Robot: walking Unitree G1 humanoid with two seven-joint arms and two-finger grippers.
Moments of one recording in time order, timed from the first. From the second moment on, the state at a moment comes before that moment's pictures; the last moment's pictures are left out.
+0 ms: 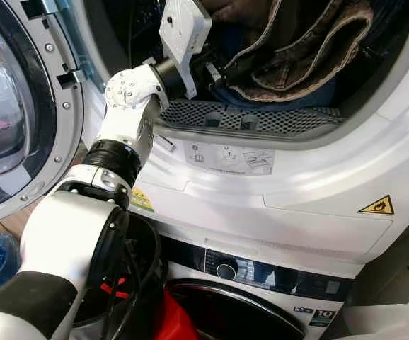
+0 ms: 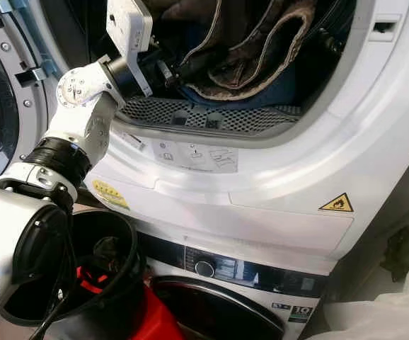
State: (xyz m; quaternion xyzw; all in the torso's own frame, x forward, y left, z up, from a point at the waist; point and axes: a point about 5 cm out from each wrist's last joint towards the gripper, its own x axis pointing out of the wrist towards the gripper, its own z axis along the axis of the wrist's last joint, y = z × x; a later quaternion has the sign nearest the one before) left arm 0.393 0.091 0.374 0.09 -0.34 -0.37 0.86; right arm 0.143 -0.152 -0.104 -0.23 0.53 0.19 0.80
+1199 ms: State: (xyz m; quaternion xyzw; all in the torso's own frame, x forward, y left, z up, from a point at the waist) left arm 0.384 0.039 0.381 0.07 -0.29 -0.51 0.81; right arm 0.140 -0.158 -0.104 -0.23 0.52 0.16 0.81
